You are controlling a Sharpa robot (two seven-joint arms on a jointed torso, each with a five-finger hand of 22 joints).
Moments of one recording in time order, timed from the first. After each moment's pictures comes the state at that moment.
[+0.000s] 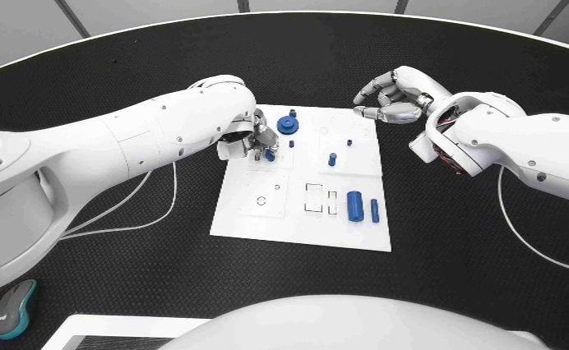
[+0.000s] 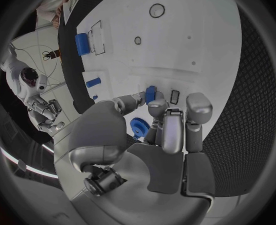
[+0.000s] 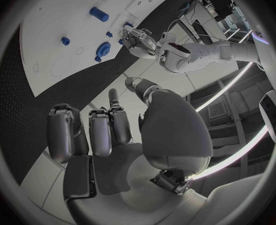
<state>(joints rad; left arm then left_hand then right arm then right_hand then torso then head) 1.31 -0.36 -0.14 1.01 -0.91 0.30 -0.68 1.01 -0.06 0.93 0.03 0.04 0.69 0.09 0.91 0.71 1.21 0.01 1.26 0.83 1.46 -0.05 1.49 1.31 0.12 1.28 0.04 1.30 0.97 1.30 -0.95 -0.13 1.56 -0.92 -0.43 0.04 1.19 -0.21 0.49 0.08 0.44 0.87 0.15 0.33 0.38 1.45 0.07 1.41 1.31 1.46 -0.01 1.50 1.31 0.03 1.47 0.09 1.43 1.31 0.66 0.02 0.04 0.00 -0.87</state>
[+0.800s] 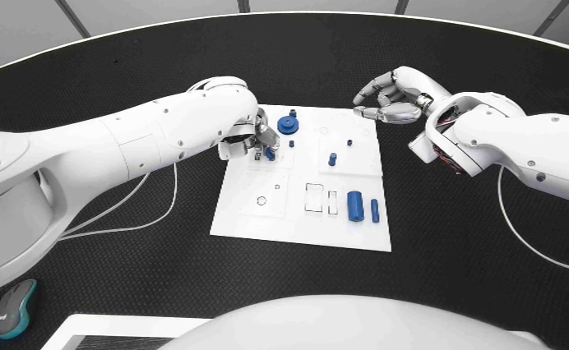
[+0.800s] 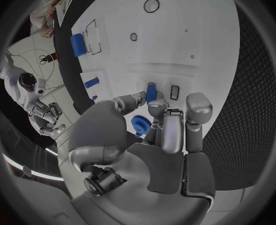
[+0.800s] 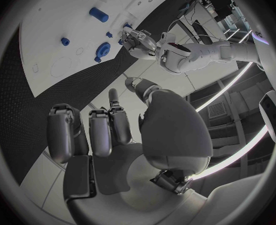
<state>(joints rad) 1.31 -0.37 -0.14 1.04 -0.98 0.26 -0.67 1.01 -0.06 0.93 0.02 0.05 0.69 0.09 0.91 0.72 1.21 0.01 1.26 0.83 1.46 -0.05 1.49 1.31 0.12 1.28 0.04 1.30 0.97 1.30 -0.94 -0.13 1.56 -0.92 -0.42 0.04 1.19 -0.21 0.49 0.08 0.44 0.87 0.15 0.33 0.38 1.45 0.07 1.41 1.31 1.46 -0.01 1.50 1.31 0.03 1.47 0.09 1.43 1.31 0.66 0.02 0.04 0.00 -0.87</state>
